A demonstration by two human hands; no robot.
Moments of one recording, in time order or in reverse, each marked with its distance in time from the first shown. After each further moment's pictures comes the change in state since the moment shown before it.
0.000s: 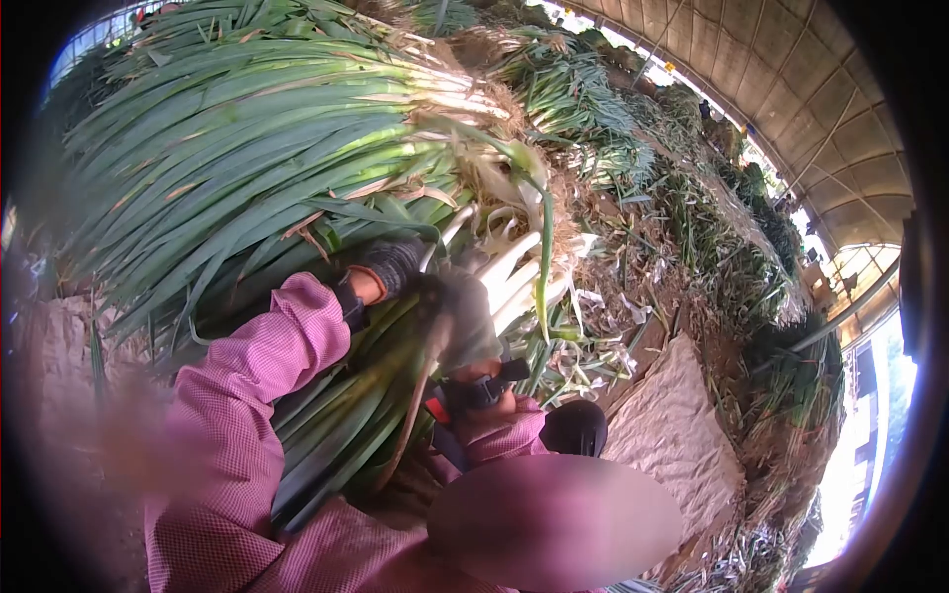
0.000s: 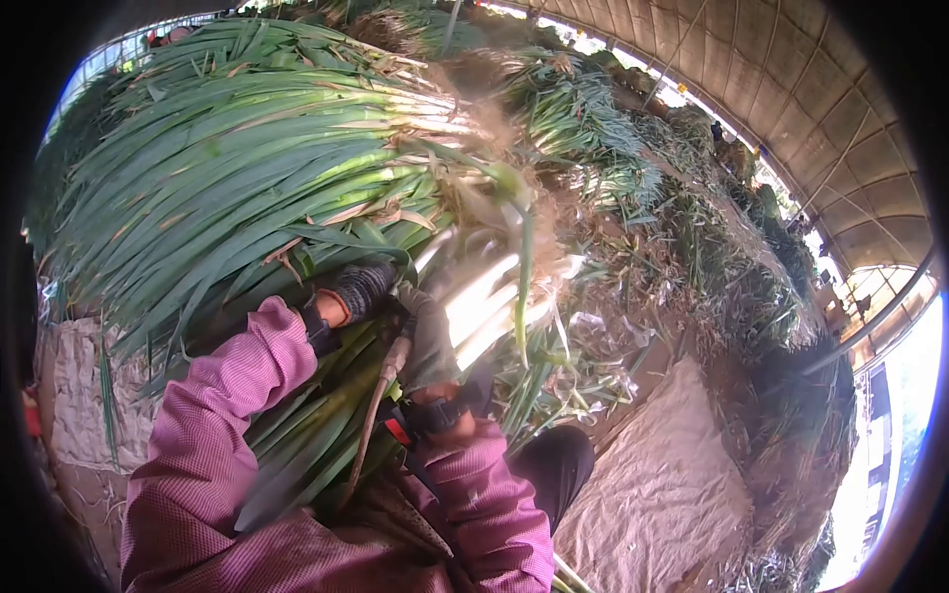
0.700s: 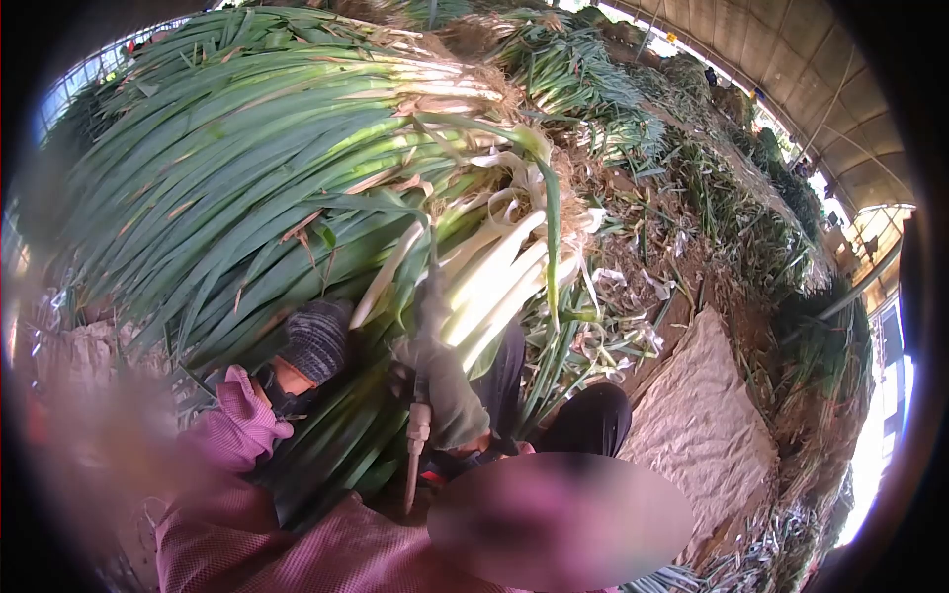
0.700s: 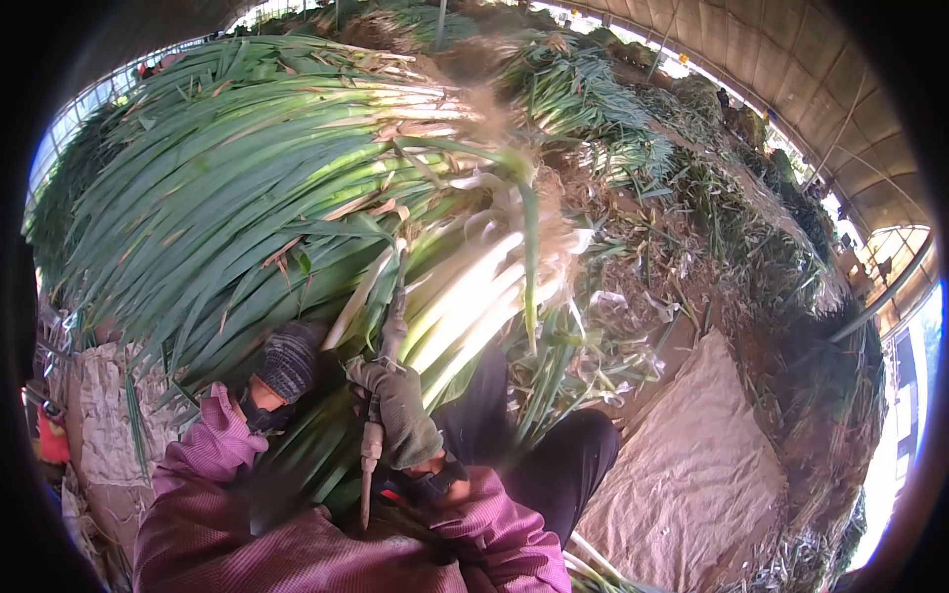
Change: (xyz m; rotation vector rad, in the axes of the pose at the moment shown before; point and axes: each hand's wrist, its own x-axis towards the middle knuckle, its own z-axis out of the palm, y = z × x) left_hand -0.146 0.028 -0.028 0.140 0.035 -0.288; right_hand -0.086 0.053 -0.003 -0.152 -0.065 0.043
